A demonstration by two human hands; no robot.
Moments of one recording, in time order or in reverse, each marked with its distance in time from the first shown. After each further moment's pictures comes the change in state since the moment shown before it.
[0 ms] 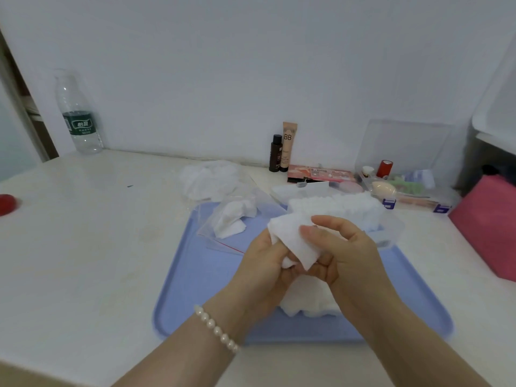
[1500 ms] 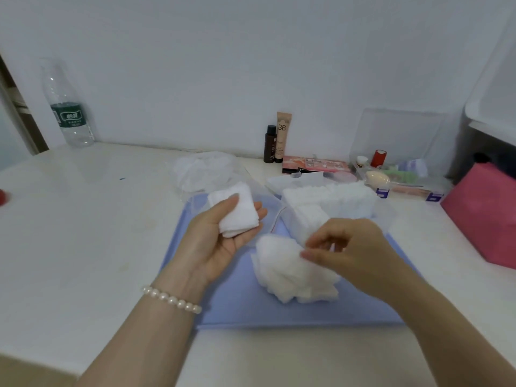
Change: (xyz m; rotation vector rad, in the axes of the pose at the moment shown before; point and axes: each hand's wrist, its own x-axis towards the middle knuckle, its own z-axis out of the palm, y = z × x) left_hand -0.002 0.043 -0.035 -0.304 0.196 -0.018; right_hand 0.012 -0.008 -0.039 -1.003 -0.231 -0.416
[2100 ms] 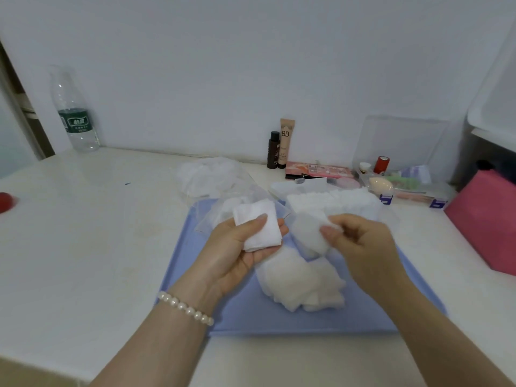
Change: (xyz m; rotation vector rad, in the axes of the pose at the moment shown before) left_hand 0.003 -0.015 0.002 0.148 -0.068 -0.057; right_hand 0.008 0.009 0.009 0.216 0.264 0.051
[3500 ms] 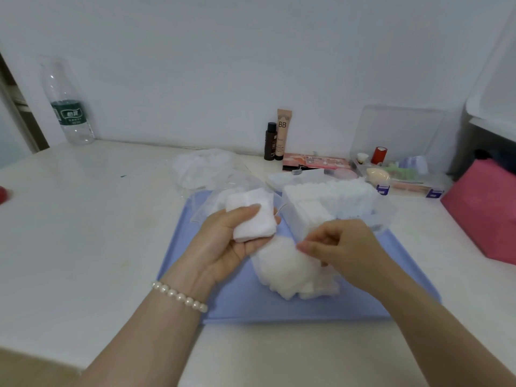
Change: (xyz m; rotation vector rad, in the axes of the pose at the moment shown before) left_hand -0.001 0.004 -0.003 -0.022 0.010 -0.041; right_hand -0.005 -0.006 0.004 -0.093 -0.233 0.229
